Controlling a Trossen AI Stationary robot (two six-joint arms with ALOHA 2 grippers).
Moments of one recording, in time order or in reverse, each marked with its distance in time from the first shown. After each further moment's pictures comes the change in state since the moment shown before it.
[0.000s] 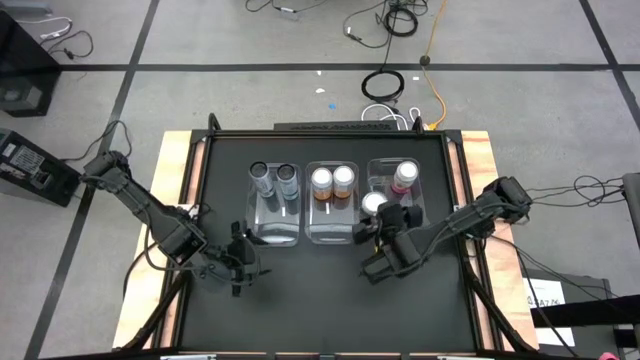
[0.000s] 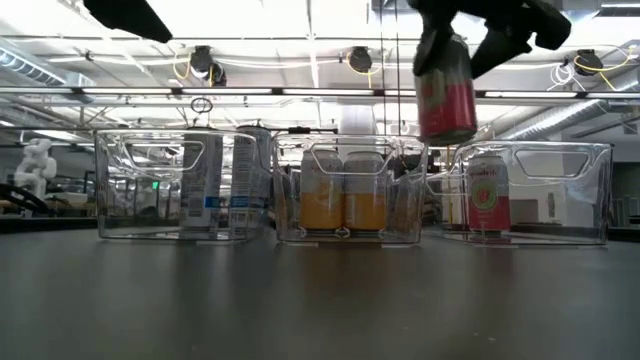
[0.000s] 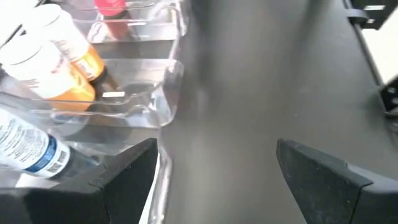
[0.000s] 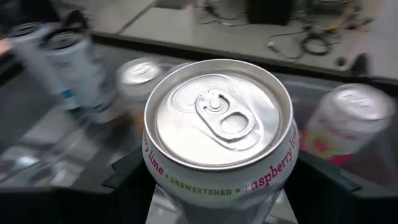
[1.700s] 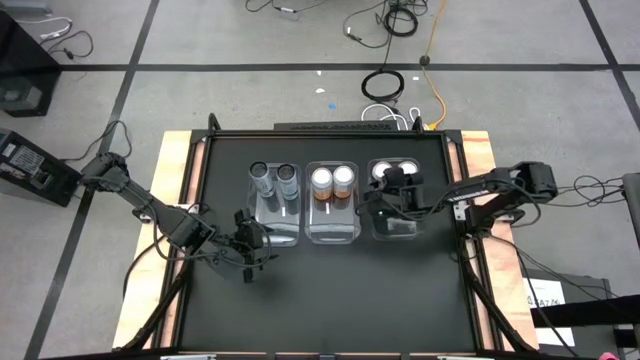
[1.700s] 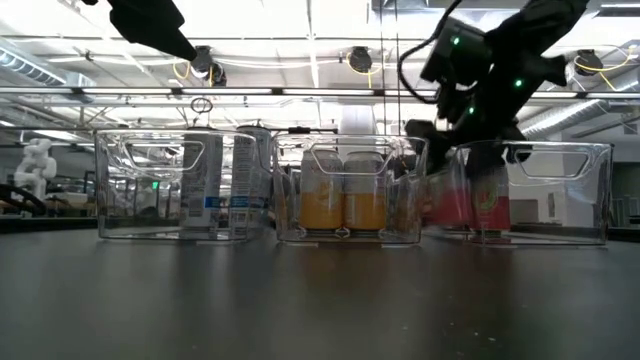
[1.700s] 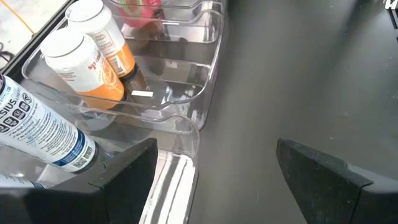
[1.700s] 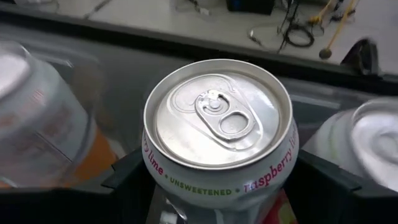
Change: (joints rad) left arm 0.122 0.000 0.000 0.010 0.000 -0.009; right arm -0.477 -0.281 -0.723 1.052 -0.083 -0.778
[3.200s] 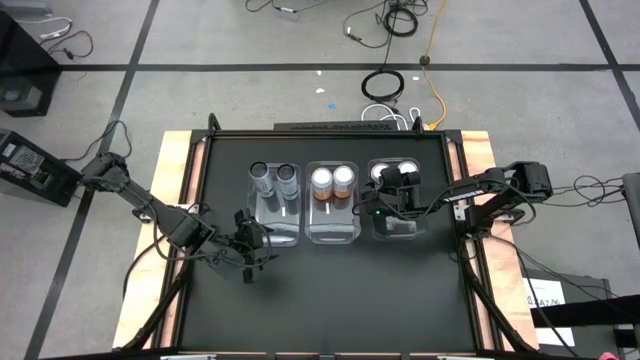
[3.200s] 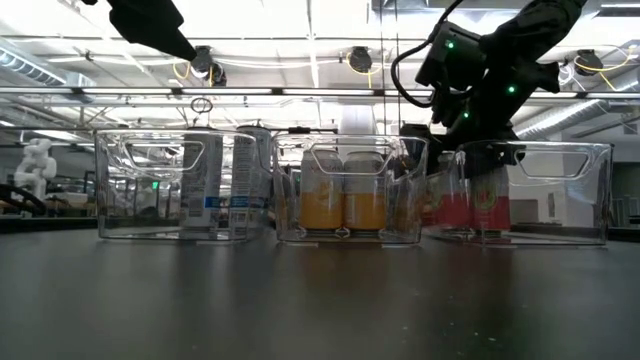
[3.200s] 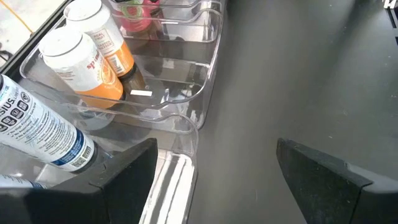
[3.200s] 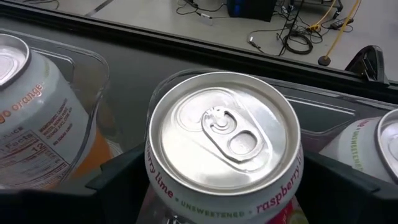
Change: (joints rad) left arm 0.000 0.000 0.000 0.000 0.005 -0.001; right arm -0.014 0.044 0.000 0.062 0.004 -0.050
